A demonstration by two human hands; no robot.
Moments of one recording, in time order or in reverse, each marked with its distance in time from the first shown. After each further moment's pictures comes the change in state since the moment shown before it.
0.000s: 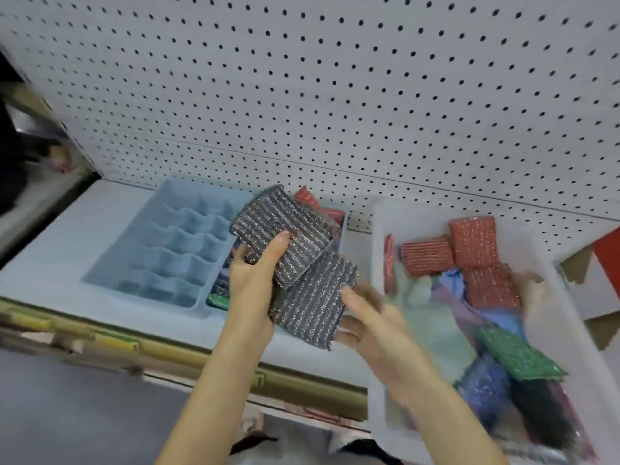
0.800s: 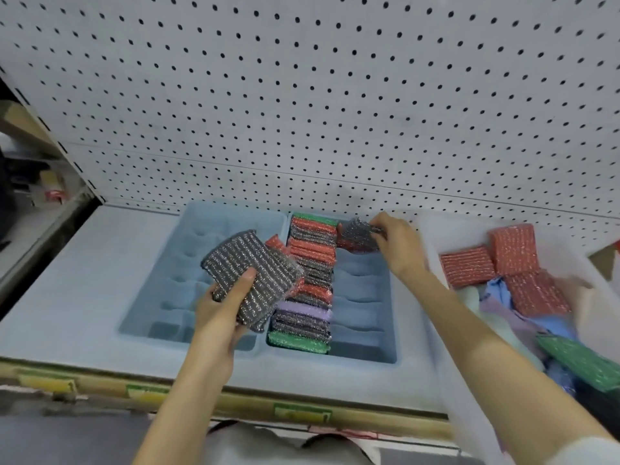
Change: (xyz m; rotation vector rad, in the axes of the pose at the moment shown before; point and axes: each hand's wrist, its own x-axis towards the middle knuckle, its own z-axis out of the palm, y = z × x) left_hand 0.101 0.045 -0.140 0.160 -0.013 -0.090; right_hand 0.215 -0.014 0.014 -1.397 0.493 -0.579
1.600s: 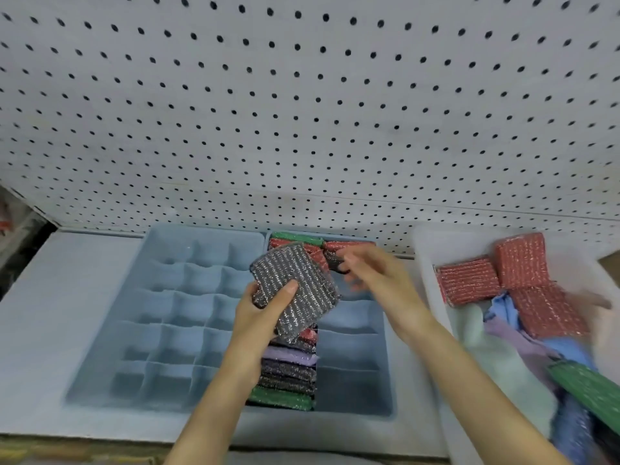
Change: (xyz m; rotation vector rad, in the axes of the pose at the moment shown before) left_hand 0.056 -0.016 0.079 0.185 -0.241 -0.032; right_hand -0.025 -0.048 -0.043 0.969 -0.282 0.317
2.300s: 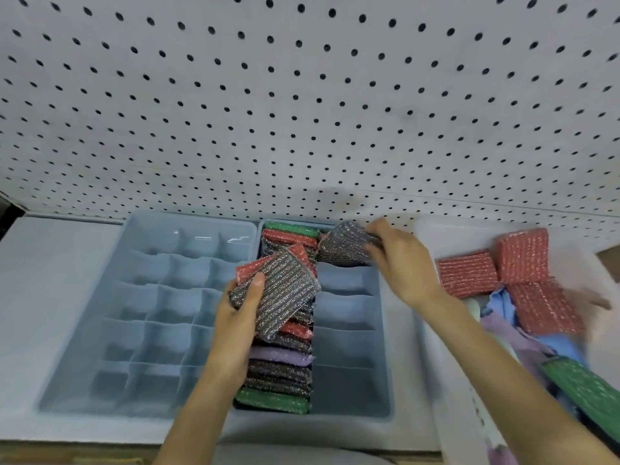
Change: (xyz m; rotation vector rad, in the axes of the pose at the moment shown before) left_hand 0.017 -0.009 -0.013 -0.041 0.151 -0.092; right_hand 0.050 0.027 -0.035 -1.016 0.173 -0.328
